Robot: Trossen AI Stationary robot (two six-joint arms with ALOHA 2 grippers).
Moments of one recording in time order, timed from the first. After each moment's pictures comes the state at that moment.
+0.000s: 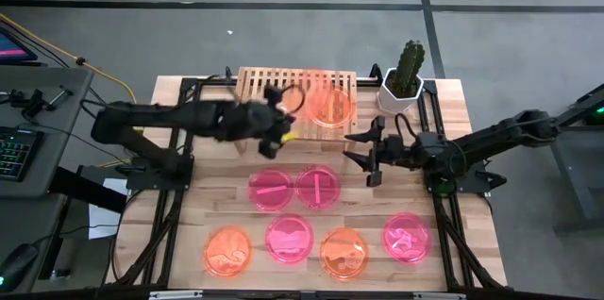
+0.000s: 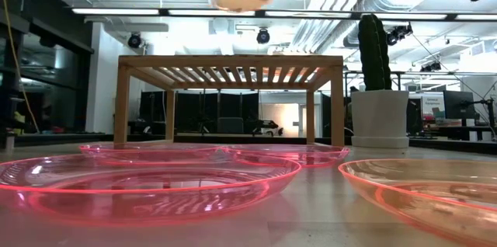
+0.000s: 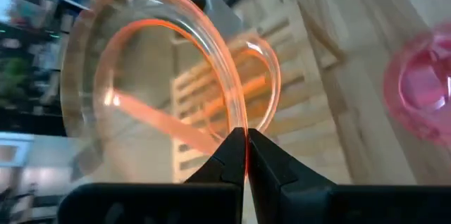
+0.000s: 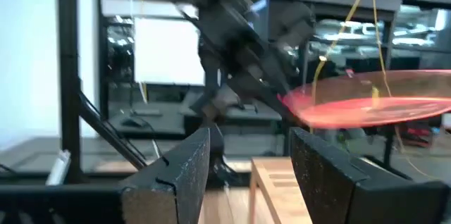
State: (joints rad) left arm -0.01 1.45 1.46 -0.65 -0.46 0.68; right arm 0.19 1.05 0.46 0.87 0.27 -0.14
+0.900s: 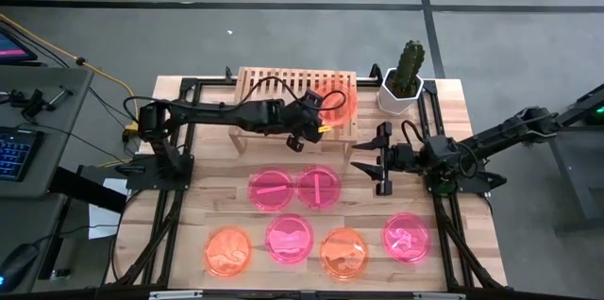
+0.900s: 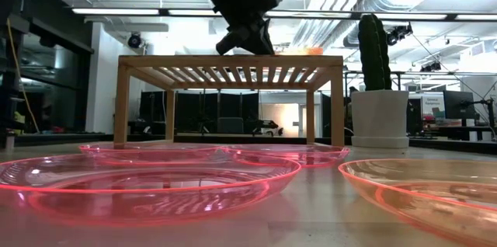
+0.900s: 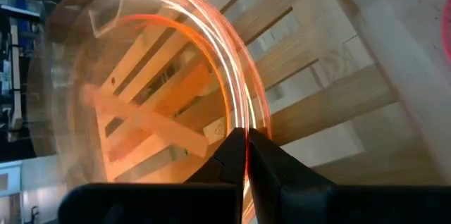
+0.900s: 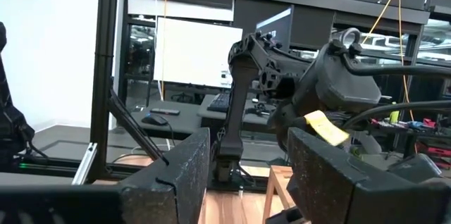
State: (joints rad) left arm 0.13 1.81 1.46 -0.42 -0.33 0.90; right arm 0.29 0.97 0.46 0.79 0.29 -0.21
